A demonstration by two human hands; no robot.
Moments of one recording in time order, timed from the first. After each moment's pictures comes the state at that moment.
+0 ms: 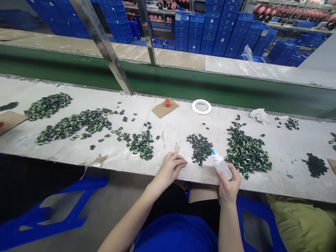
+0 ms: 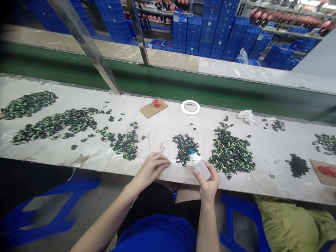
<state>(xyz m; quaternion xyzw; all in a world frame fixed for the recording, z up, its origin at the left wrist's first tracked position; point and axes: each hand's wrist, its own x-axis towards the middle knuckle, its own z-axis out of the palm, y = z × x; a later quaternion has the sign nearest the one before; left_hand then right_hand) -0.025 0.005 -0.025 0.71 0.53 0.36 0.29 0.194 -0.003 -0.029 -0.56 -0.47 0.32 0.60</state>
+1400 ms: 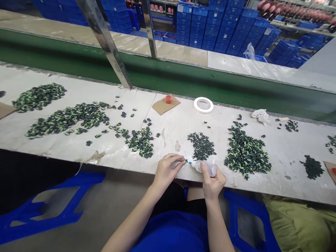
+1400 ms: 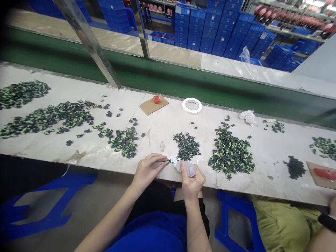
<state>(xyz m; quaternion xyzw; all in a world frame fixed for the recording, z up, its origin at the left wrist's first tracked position) -0.018 -0.004 -0.040 0.60 0.56 0.49 0.27 0.139 -0.009 -0.021 -0.60 -0.54 0.19 0.56</state>
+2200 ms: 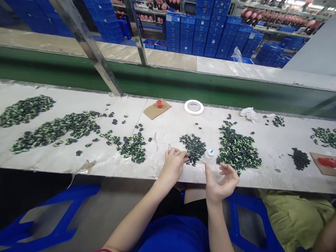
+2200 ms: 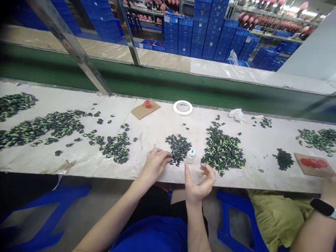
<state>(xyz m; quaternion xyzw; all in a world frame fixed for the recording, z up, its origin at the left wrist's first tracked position) 0.016 0.024 -0.006 0.70 0.59 0.30 0.25 0.162 -0.012 -0.025 -0.58 -0.49 -0.01 0.65</state>
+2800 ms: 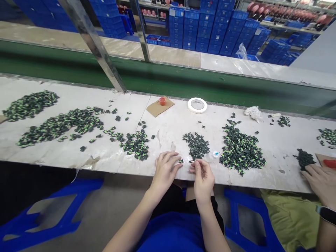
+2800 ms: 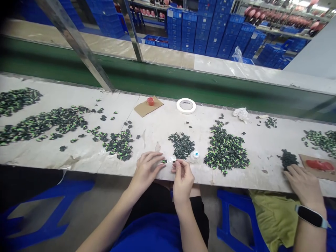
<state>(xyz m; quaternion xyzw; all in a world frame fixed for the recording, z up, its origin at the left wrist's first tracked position) -0.013 -0.009 -0.032 0.66 0.60 0.41 0.19 0.123 -0.020 -0.023 -0.58 -0.44 0.38 0.57</state>
